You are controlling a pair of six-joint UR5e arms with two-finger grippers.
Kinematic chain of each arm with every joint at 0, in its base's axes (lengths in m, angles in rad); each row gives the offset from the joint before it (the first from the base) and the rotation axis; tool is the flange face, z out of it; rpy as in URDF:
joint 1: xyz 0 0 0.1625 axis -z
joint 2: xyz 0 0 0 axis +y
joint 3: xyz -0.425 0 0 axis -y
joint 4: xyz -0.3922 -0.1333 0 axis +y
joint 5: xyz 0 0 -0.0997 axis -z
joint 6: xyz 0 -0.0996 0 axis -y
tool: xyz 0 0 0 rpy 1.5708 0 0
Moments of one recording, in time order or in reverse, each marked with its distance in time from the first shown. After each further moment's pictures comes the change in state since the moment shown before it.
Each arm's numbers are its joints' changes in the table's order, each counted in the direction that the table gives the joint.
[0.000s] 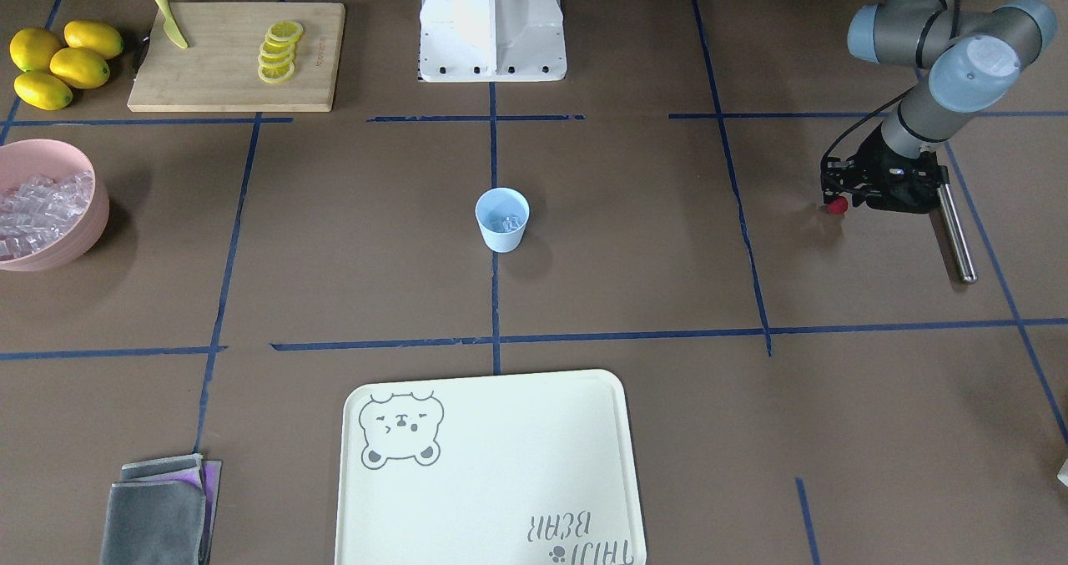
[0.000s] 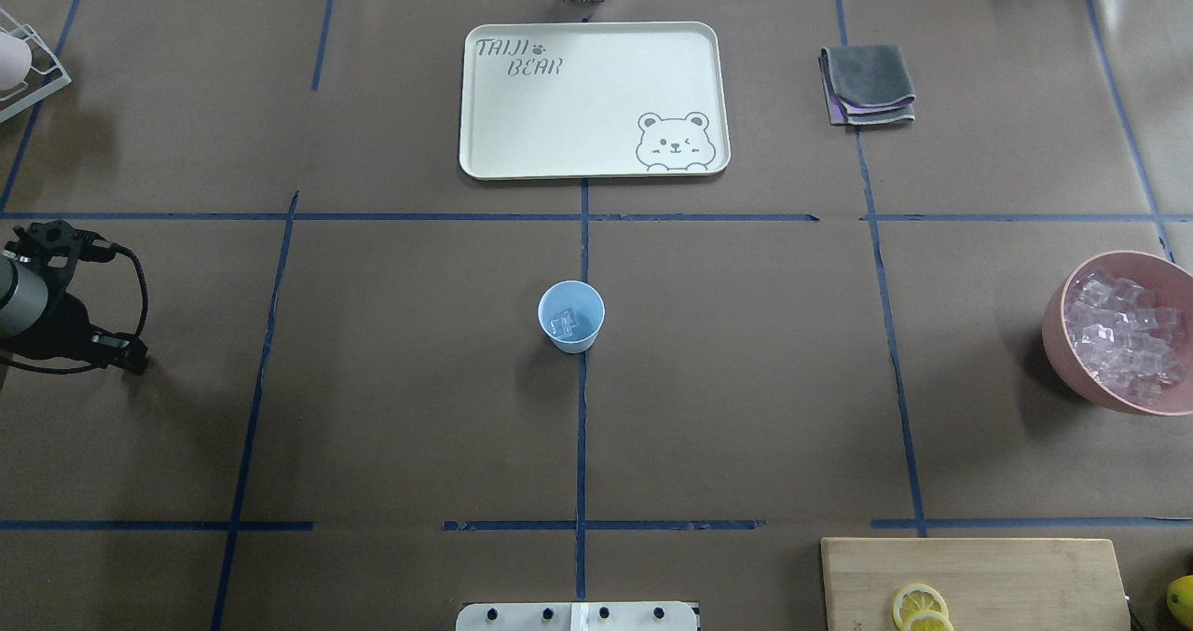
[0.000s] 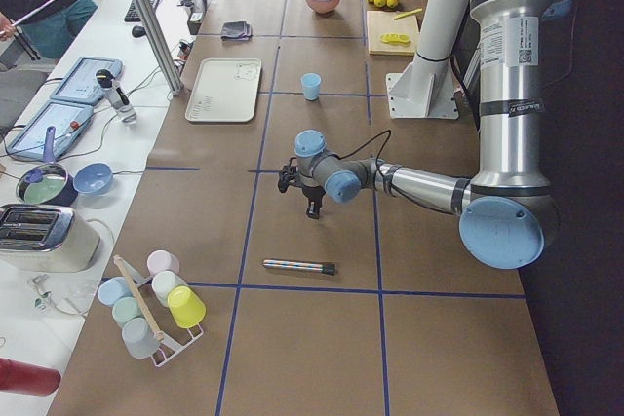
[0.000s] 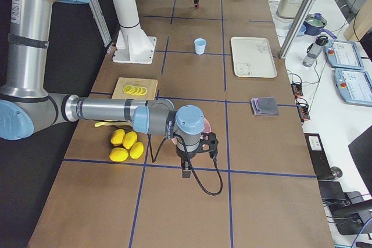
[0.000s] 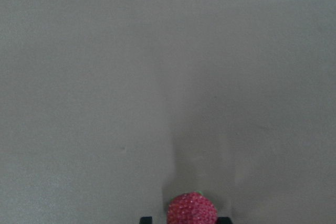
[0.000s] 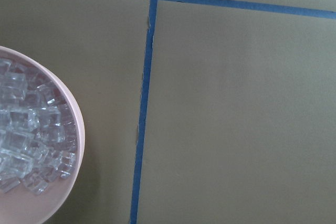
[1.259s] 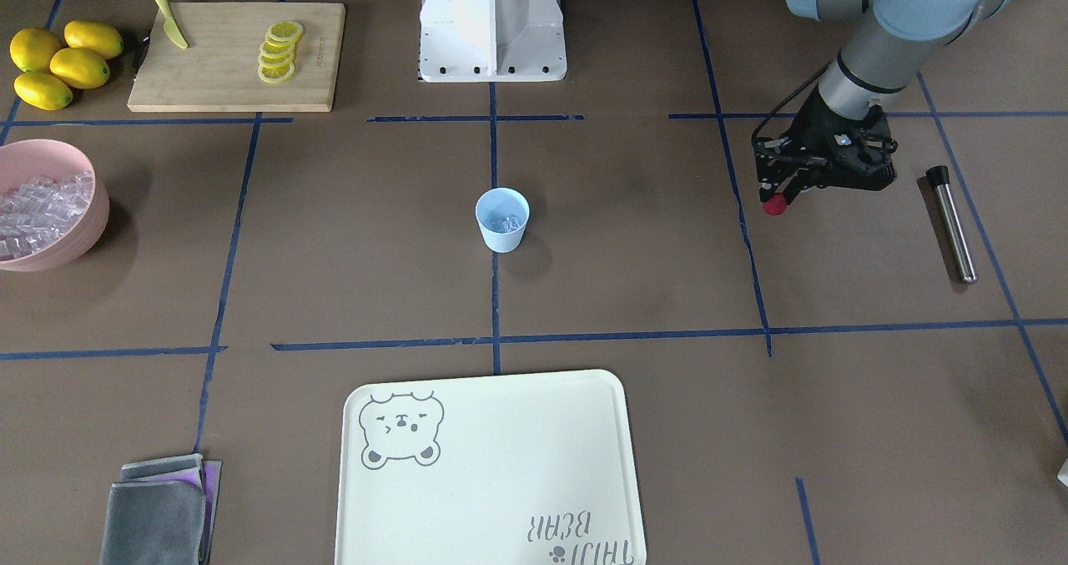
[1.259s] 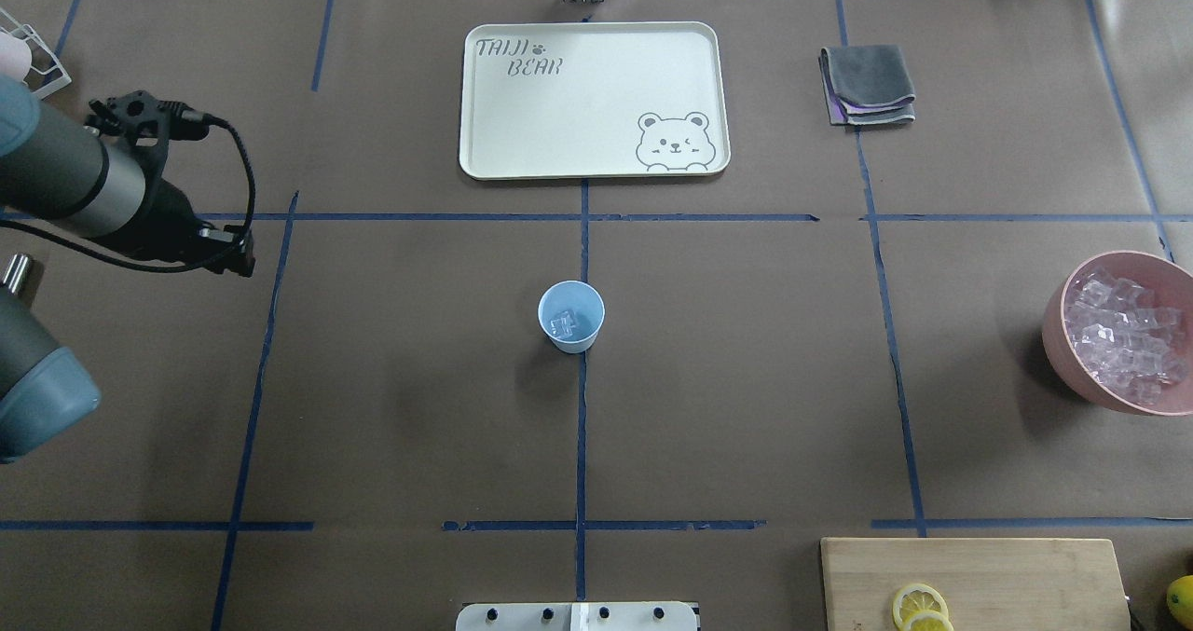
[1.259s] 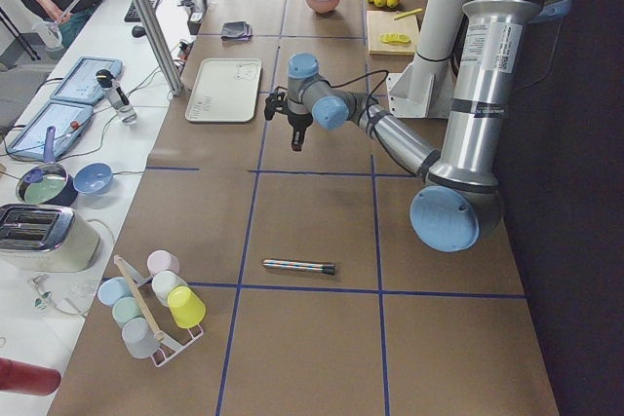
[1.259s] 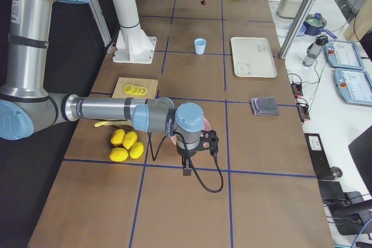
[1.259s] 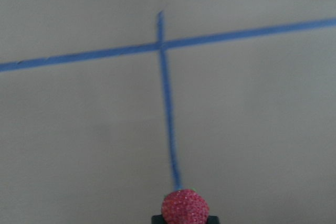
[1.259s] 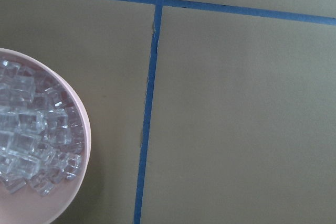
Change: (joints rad) left arm 0.009 0.341 -0.250 -0.397 0.063 -0.182; right arm 0.000 0.002 0.015 0.000 0.002 0.001
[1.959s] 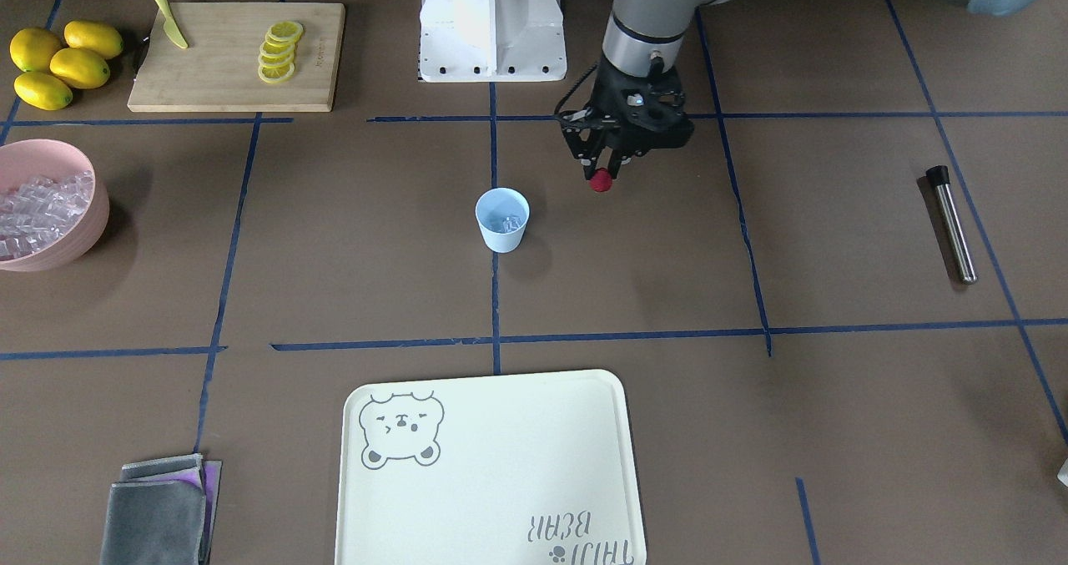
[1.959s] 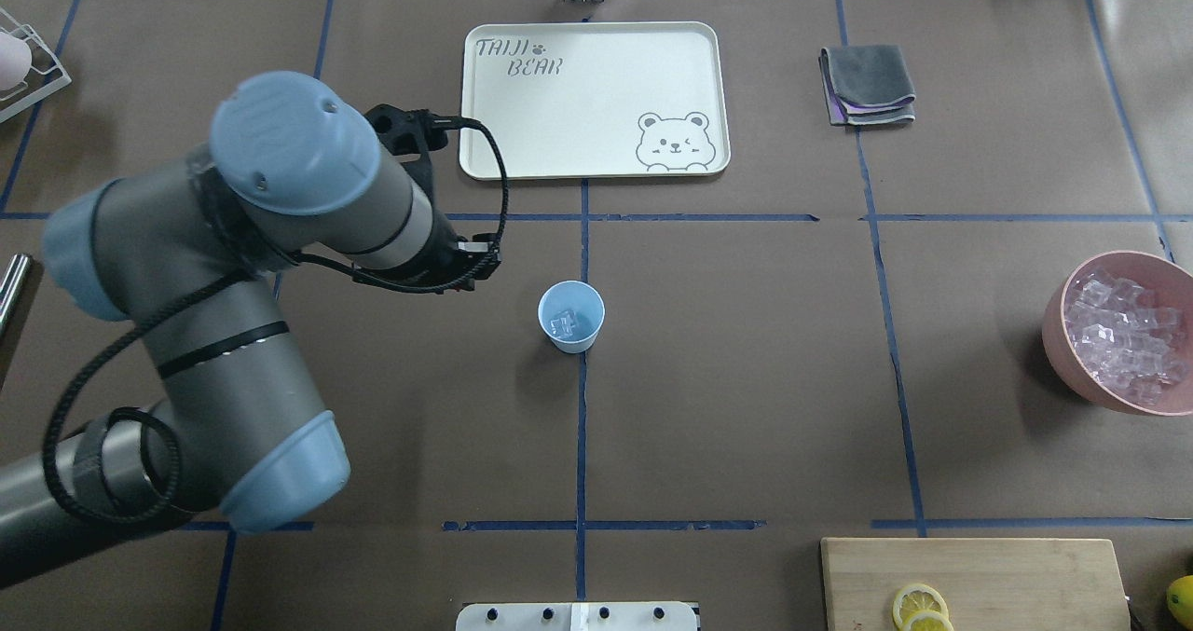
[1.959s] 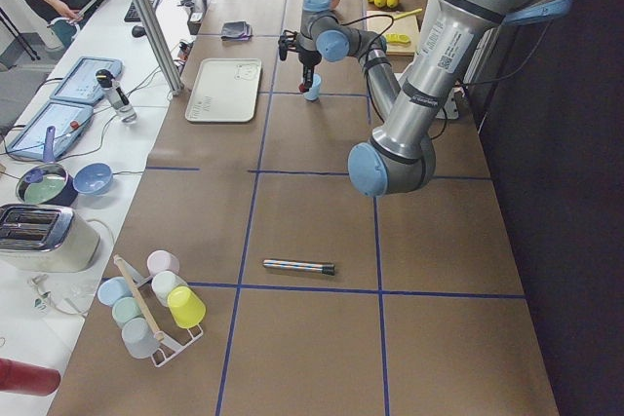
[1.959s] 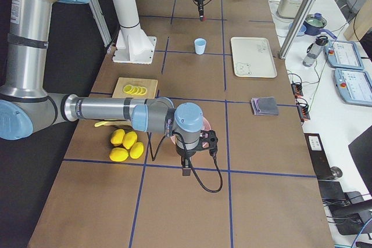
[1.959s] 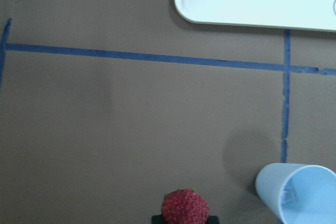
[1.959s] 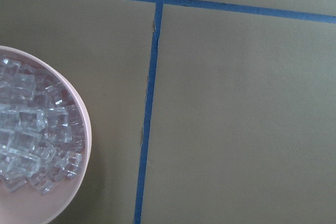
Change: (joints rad) left arm -0.270 0.413 0.091 -0.205 0.222 -0.405; right arm 0.000 0.004 0.005 0.000 0.002 0.000
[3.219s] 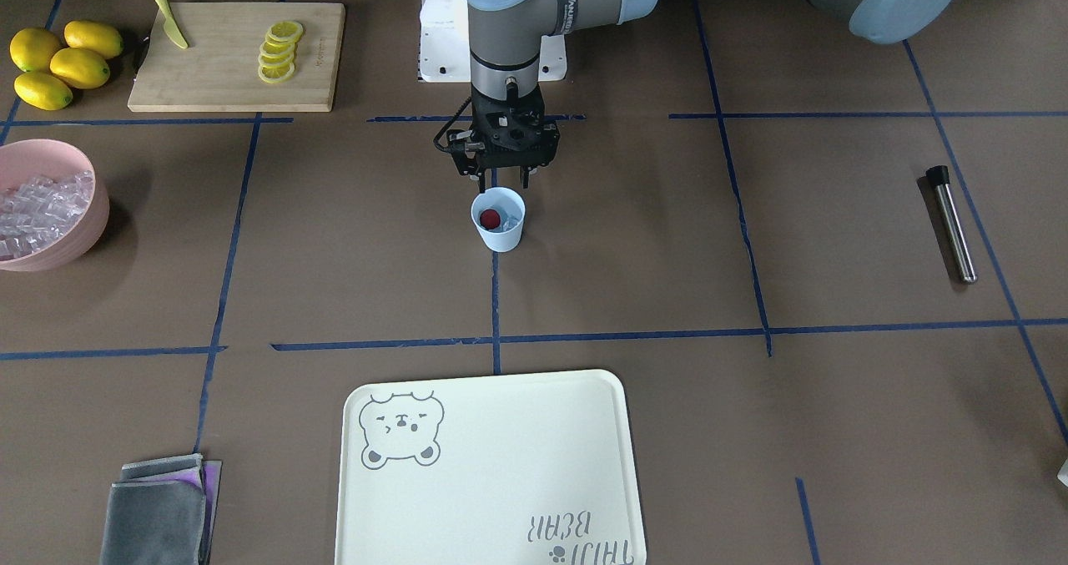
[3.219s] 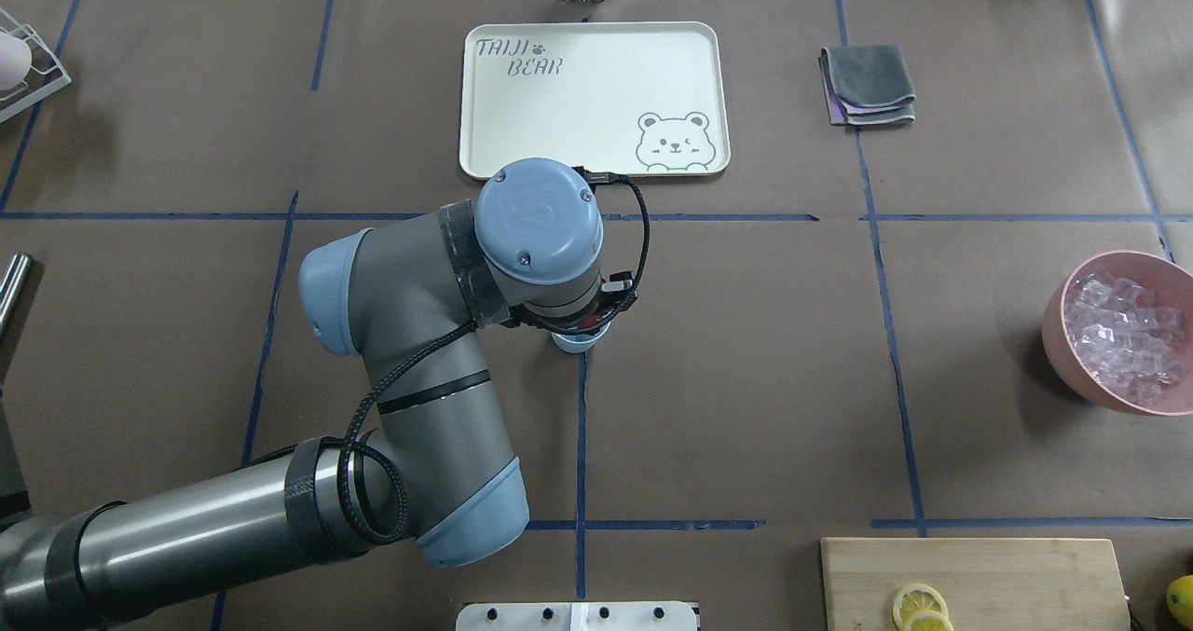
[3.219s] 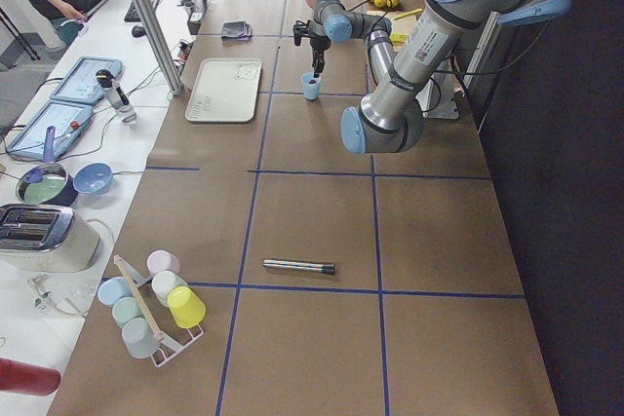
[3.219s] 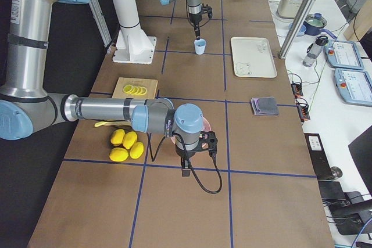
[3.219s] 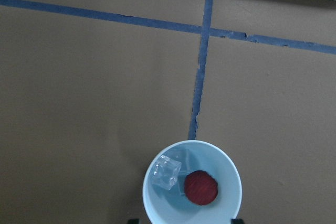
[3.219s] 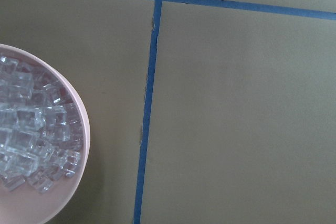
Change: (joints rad) left arm -0.111 0.185 0.229 0.010 0.095 -0.072; right arm 0.001 0.001 -0.006 0.002 -0.001 0.001
